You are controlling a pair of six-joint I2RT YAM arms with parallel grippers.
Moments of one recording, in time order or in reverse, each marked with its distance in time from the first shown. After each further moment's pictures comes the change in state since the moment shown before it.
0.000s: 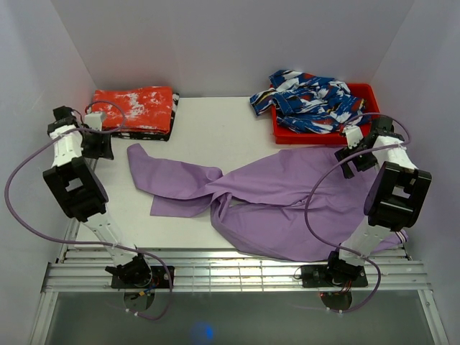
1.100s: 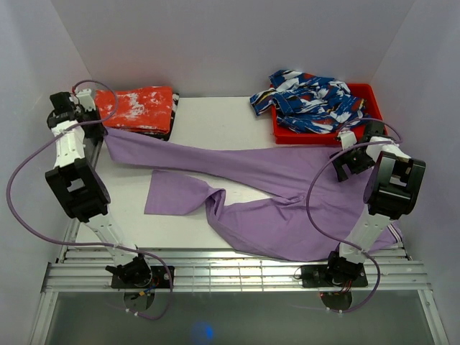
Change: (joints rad) left arm 0.007 -0.022 0.018 0.256 0.054 -0.320; right arm 0.009 0.124 0.000 0.074 -0.023 0.023
